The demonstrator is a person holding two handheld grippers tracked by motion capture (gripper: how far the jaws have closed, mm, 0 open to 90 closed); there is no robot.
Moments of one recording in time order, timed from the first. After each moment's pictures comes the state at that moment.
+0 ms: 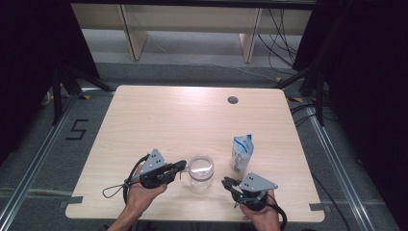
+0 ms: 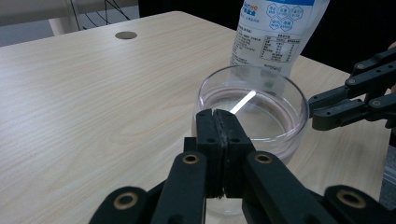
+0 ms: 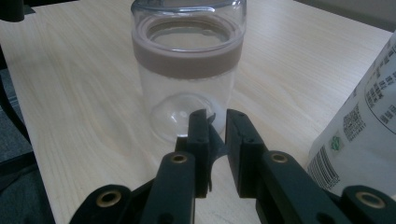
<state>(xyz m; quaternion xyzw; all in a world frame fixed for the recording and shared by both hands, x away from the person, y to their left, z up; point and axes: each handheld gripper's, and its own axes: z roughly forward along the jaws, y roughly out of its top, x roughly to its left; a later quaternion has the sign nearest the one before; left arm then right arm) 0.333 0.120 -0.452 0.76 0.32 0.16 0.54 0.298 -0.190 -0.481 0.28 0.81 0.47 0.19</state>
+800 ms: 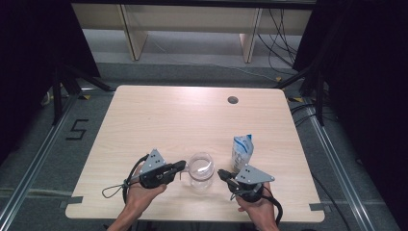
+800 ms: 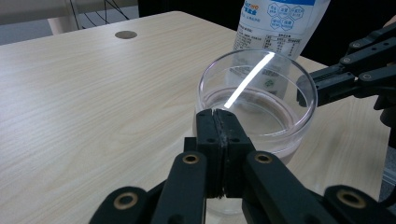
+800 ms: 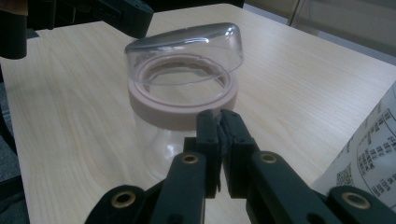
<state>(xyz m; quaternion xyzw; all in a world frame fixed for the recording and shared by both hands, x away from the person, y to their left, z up) 0.334 0.121 -0.455 0.76 0.32 0.15 0.55 0.313 -0.178 -0.466 0.27 0.80 0.49 0.21</state>
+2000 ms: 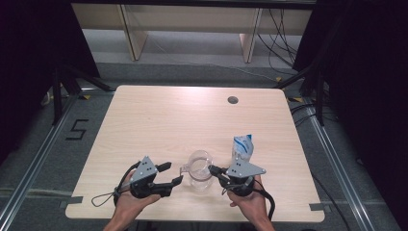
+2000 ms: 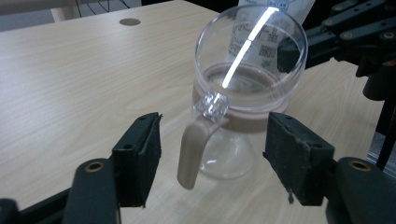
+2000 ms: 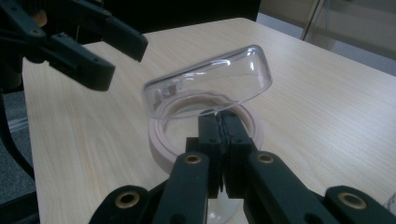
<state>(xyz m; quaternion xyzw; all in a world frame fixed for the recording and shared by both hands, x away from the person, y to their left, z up) 0.309 0.142 -0.458 0.77 0.33 0.15 0.53 0.322 -0.154 -0.451 0.25 0.80 0.51 0.18</state>
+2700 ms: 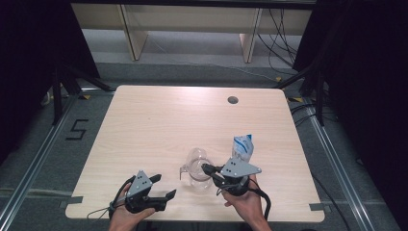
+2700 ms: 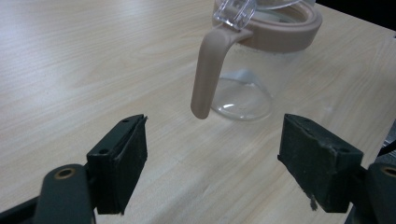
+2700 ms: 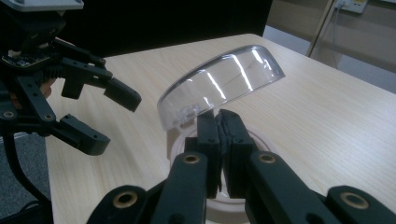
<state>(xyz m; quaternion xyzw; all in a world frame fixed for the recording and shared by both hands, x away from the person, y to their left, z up) 0.290 0.155 -0.496 0.77 0.36 0.16 0.50 0.320 -0.138 -0.439 0.22 0.80 0.53 0.19</state>
